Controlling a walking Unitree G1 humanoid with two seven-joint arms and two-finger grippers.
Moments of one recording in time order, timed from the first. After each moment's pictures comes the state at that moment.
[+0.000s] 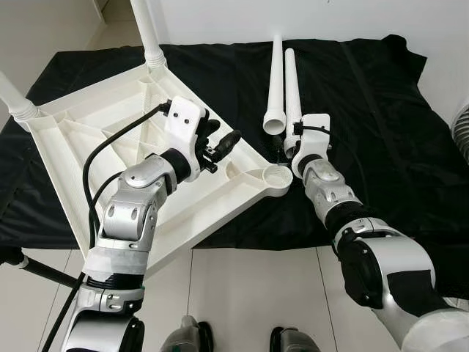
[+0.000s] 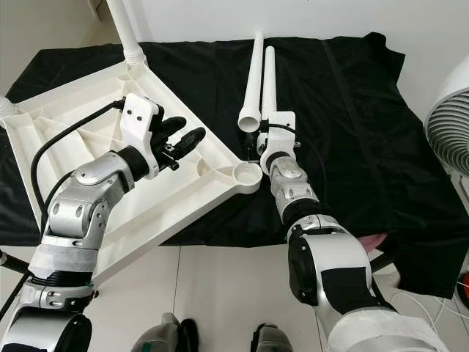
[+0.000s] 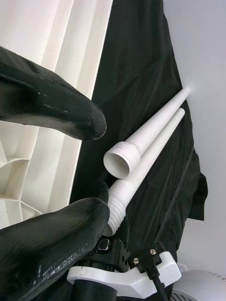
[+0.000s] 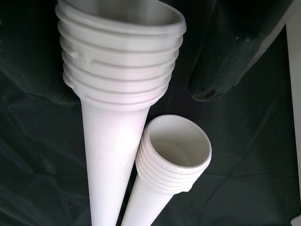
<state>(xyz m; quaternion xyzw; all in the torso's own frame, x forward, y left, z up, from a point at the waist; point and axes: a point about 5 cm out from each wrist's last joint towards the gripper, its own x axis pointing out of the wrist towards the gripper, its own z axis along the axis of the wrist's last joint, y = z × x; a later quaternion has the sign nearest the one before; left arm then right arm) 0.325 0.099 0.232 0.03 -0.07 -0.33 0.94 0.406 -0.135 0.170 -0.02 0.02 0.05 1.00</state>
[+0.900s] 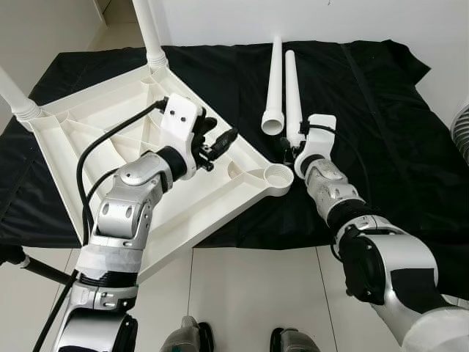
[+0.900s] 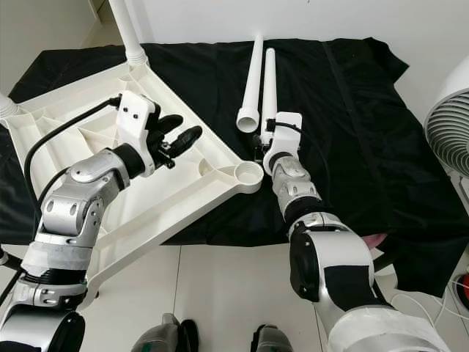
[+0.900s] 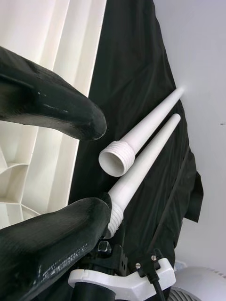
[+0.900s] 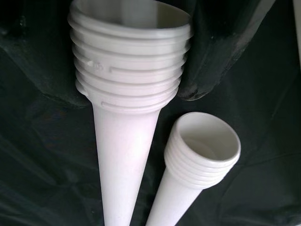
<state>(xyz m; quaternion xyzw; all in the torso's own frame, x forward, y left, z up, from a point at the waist) 0.326 0.101 0.238 0.04 -0.08 -0.34 0.94 0.405 -0.149 0.168 0.03 0.02 0.01 1.00</state>
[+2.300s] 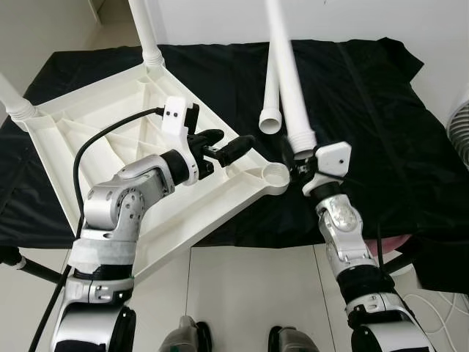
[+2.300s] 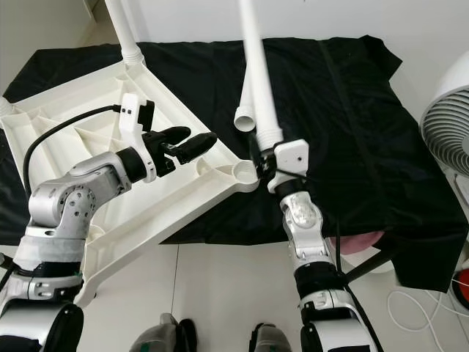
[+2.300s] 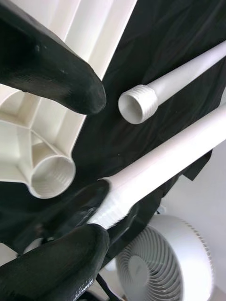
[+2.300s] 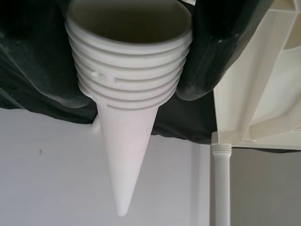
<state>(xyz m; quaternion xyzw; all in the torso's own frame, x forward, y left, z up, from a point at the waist) 0.329 0.098 0.240 -0.14 0.03 -0.42 0.90 0.329 -0.138 0.173 -0.10 -0.24 0.15 0.95</state>
